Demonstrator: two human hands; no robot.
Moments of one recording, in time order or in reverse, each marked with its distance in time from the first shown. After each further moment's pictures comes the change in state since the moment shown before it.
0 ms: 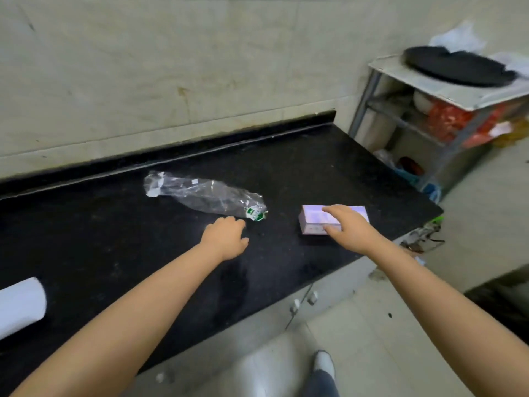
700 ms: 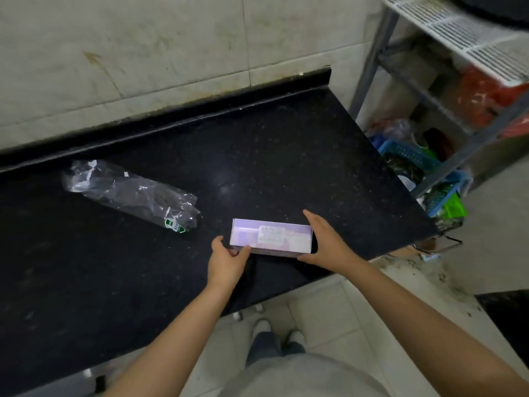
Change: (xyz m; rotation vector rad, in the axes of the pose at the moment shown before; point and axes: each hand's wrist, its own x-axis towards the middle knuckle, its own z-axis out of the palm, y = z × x) left_hand 0.100 0.190 0.058 -1.023 0.147 -0.739; right_hand 0.085 0.189 0.006 0.296 -0.306 -0.042
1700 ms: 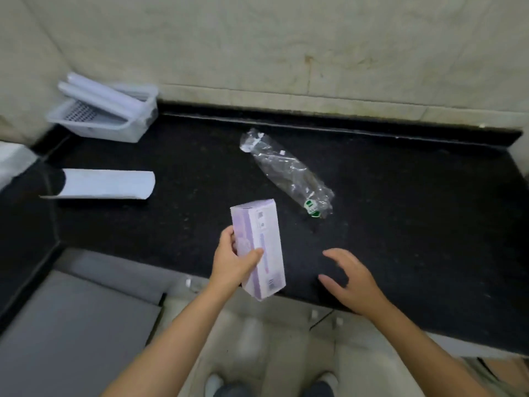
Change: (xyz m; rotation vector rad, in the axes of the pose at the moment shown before) left_hand -0.057 -0.119 -0.159 -0.506 0.354 0.115; right_hand -0.025 -0.134 0.100 -0.018 -0.041 -0.568
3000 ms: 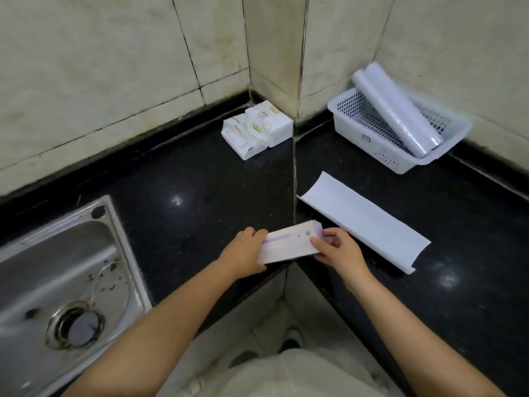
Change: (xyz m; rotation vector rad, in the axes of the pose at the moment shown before) left_hand 0.120 -0.104 -0.500 0.888 -0.017 -0.344; right_hand 0.271 -0.381 0.400 0.556 -0.579 0.250
